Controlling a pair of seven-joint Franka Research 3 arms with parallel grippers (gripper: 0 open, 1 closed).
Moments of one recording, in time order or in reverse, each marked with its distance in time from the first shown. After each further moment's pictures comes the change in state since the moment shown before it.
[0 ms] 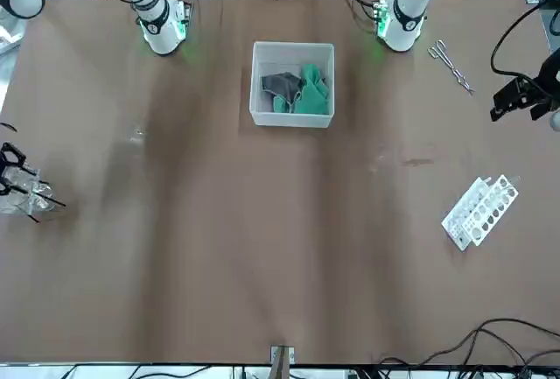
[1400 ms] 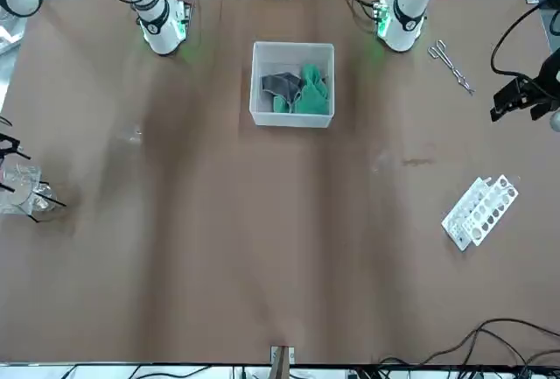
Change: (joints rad) left arm 0.000 0.000 0.000 0.000 0.000 0.000 0.000; right arm -0.057 0.009 0.001 0.016 -0.012 -0.047 -0.080
